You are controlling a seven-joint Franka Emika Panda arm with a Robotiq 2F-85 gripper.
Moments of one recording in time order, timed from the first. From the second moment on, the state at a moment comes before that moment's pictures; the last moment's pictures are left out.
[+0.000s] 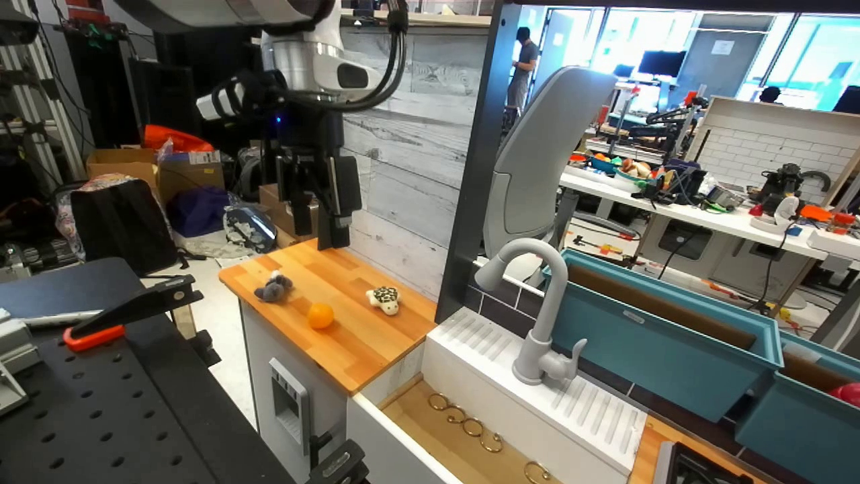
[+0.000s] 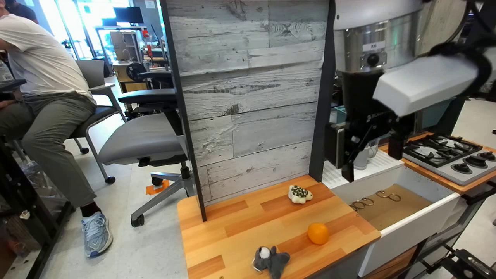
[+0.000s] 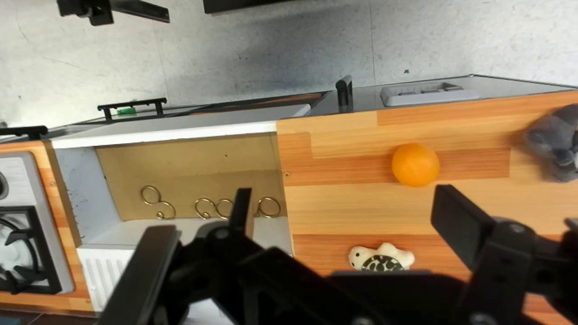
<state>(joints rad) 0.23 0.45 0.07 -2.20 -0.43 2.48 0.71</state>
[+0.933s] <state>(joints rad) 0.45 0.81 -0.09 -1.99 -0.43 2.60 0.68</state>
